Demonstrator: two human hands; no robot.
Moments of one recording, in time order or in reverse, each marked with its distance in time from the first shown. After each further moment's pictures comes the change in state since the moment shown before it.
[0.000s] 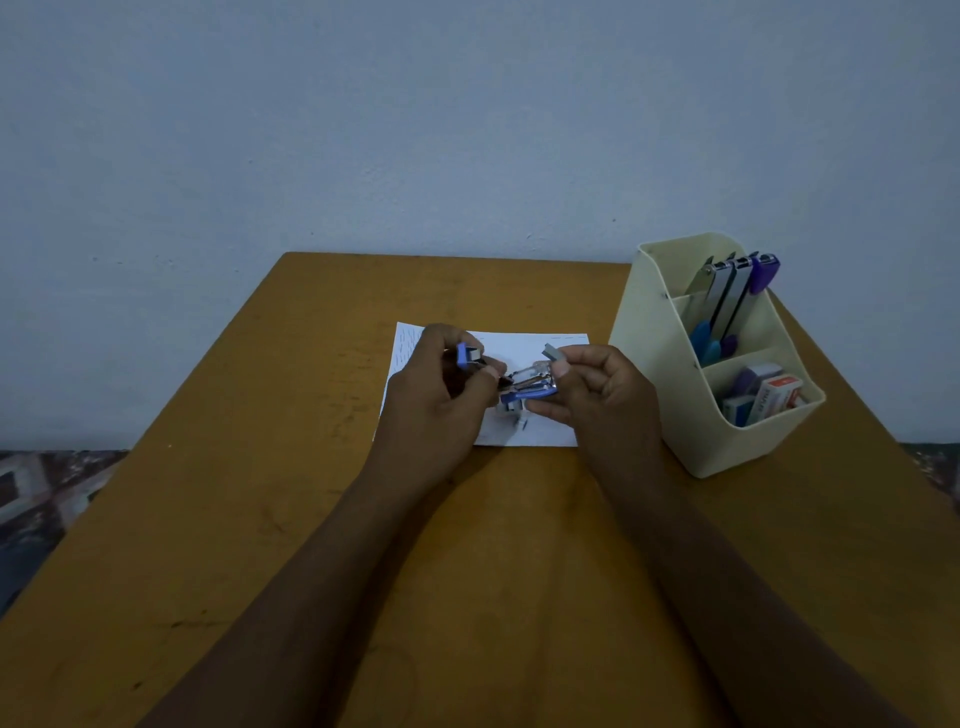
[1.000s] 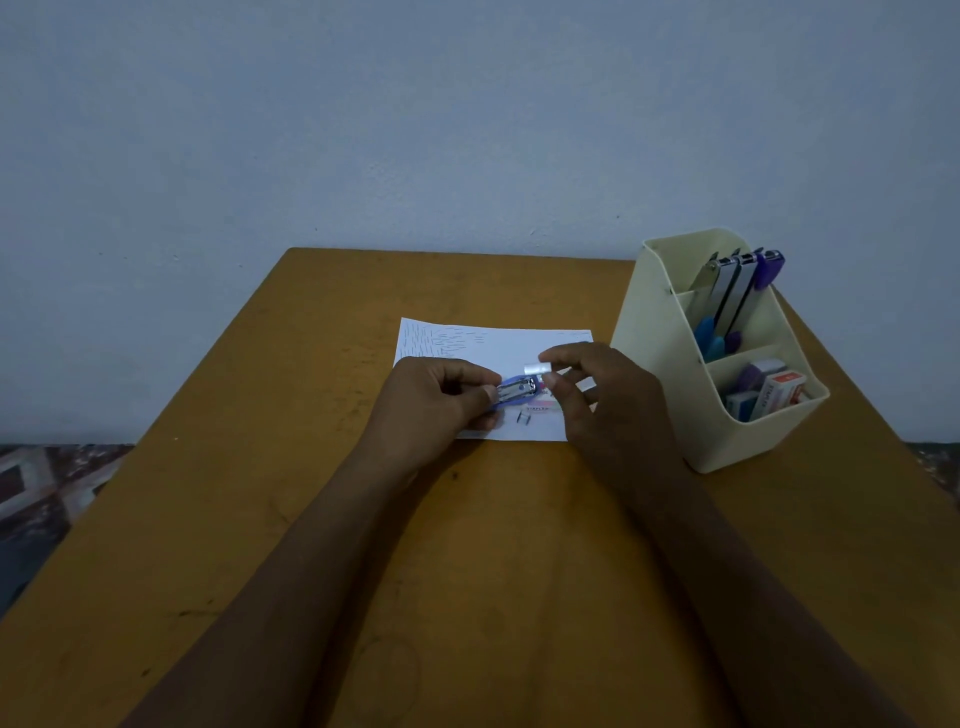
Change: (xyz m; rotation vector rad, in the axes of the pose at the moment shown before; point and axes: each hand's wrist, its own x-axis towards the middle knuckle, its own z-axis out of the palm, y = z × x) left_hand 0.002 0.004 -0.013 -0.074 -0.135 -0.322; right_hand 0.005 0.005 -0.015 -0.766 -0.067 -0.581
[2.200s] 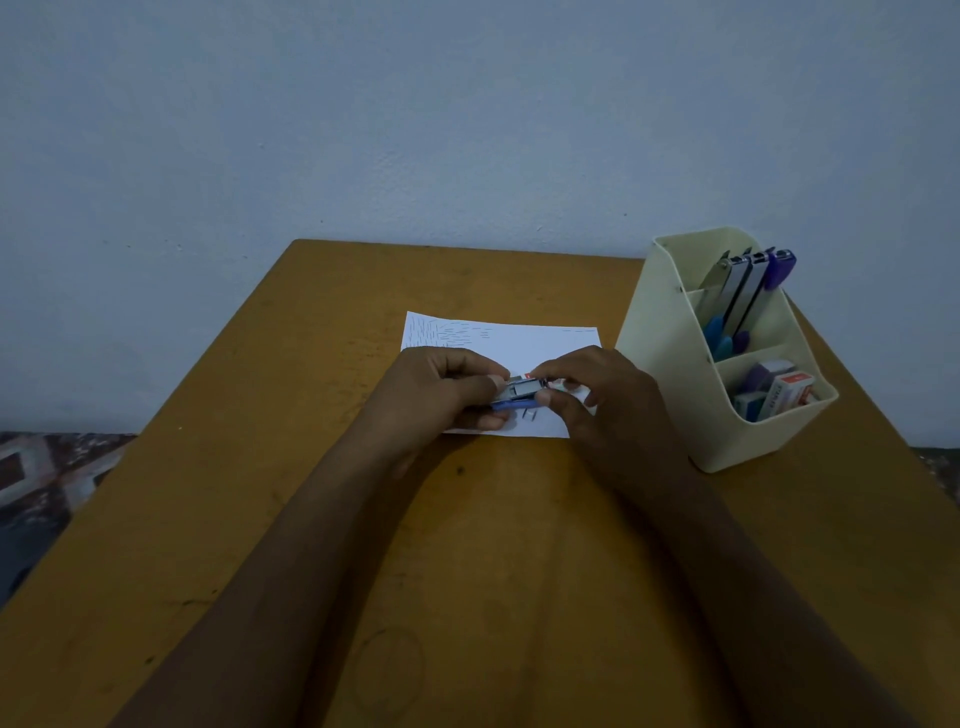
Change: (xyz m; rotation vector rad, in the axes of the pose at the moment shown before) left_hand -0.001 0.009 -0.009 -0.125 -0.117 -0.128; right_hand 0.001 0.010 0.005 -0.007 -0.155 -0.074
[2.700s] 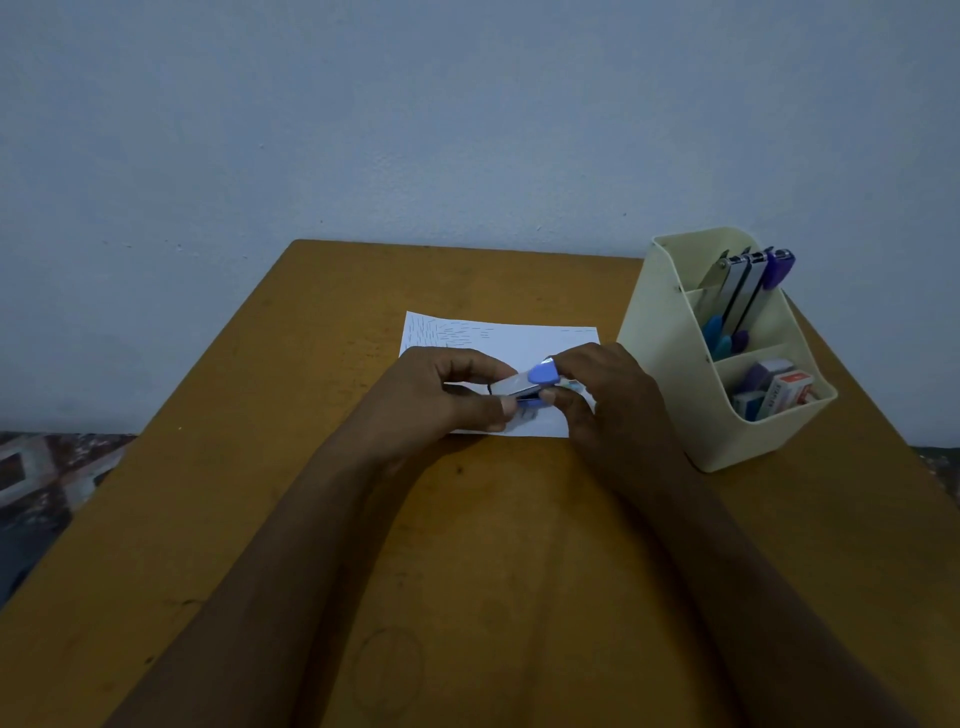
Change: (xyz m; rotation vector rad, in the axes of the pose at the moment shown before) left_hand -0.004 0.001 -0.008 0.212 -0.115 0.164; right_hand 0.000 -0.003 -0.002 -0.089 0.054 -0.062
